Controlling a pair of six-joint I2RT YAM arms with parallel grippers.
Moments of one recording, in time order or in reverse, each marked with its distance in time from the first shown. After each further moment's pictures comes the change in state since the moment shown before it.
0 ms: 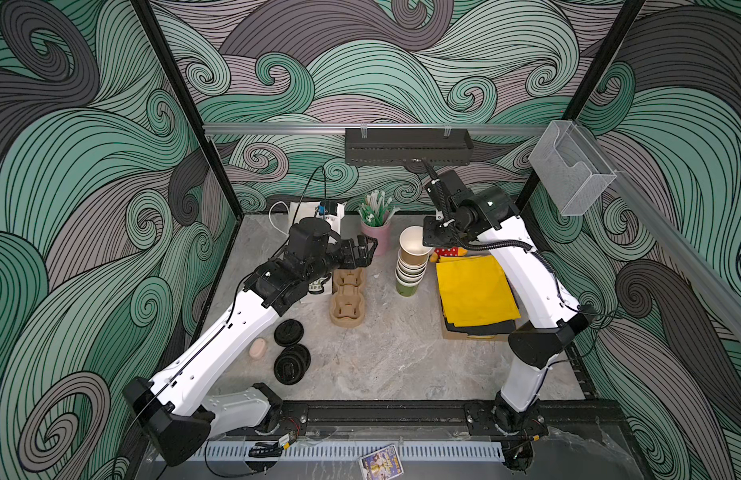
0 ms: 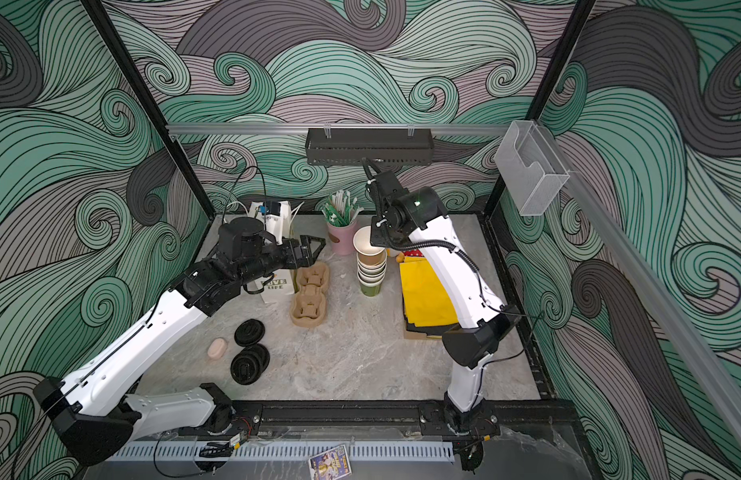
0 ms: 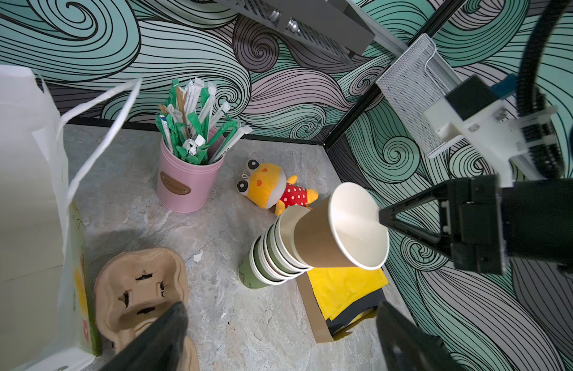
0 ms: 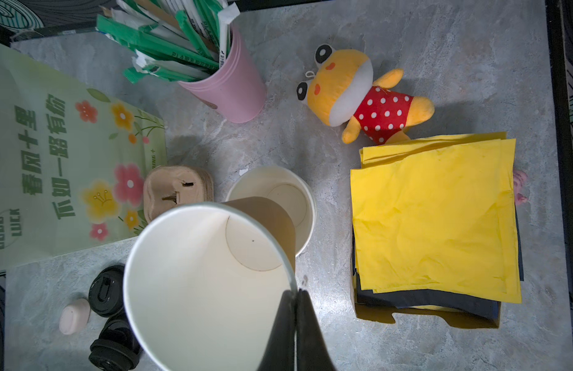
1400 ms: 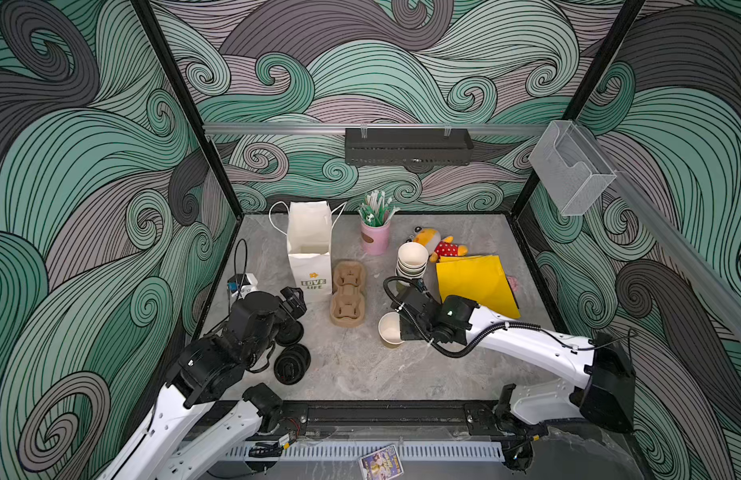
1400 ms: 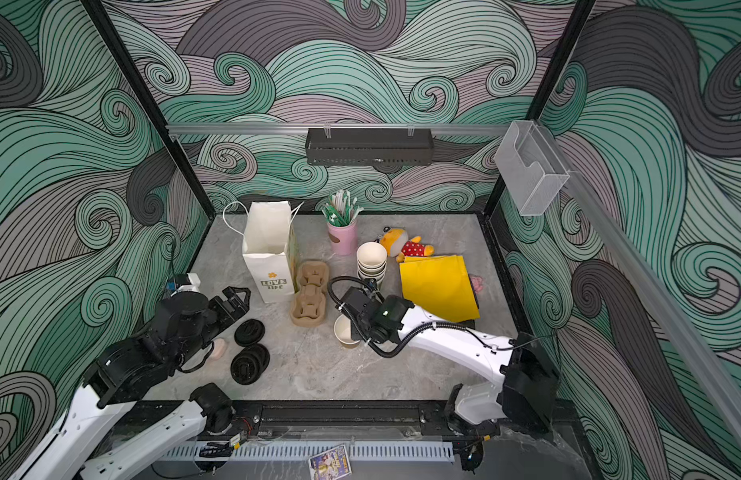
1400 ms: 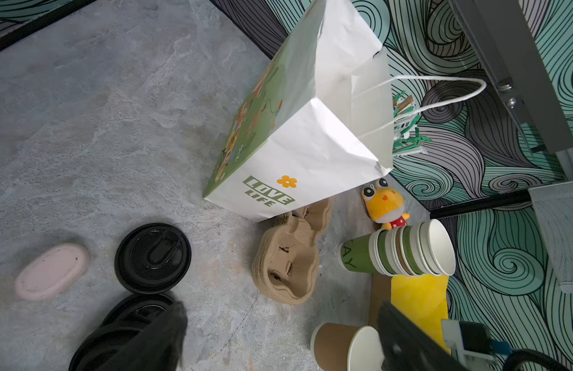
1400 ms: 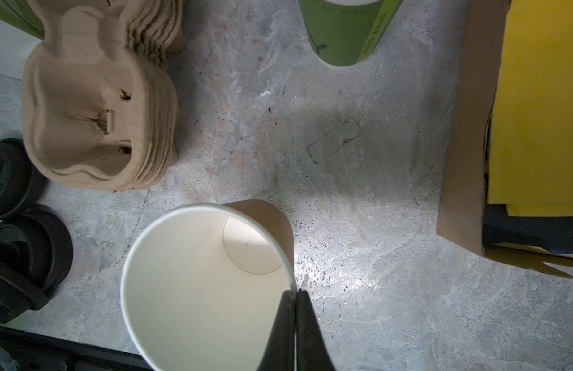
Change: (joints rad) left arm 0.002 -0.582 -0.333 -0.512 -0.444 -0.516; right arm 0.450 -0.414 -1.210 0.657 0.076 0.340
